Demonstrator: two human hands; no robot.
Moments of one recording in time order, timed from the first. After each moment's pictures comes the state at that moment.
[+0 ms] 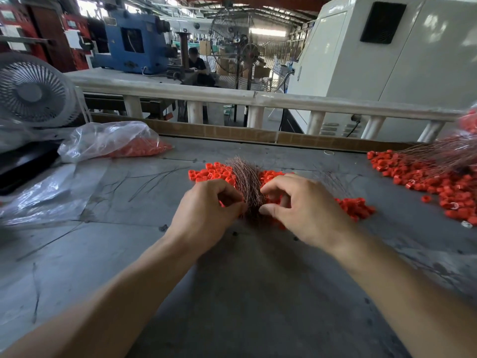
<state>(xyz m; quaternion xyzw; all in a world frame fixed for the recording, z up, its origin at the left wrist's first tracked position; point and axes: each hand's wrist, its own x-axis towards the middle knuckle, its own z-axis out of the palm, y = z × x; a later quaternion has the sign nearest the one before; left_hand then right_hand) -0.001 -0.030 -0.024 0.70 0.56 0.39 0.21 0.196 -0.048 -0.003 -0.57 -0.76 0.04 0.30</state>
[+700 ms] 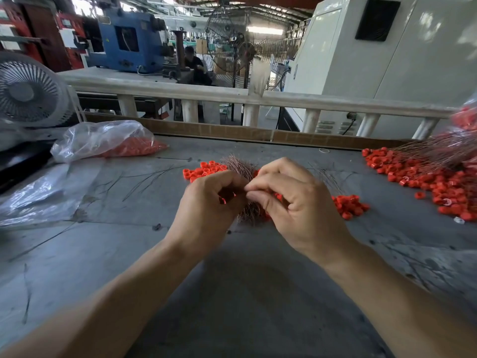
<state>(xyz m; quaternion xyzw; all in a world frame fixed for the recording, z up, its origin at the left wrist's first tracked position) 0.009 -0.044 -0.017 0.74 0.41 0.48 0.22 0.185 -0.066 -0.001 -0.41 -0.79 -0.05 0.45</state>
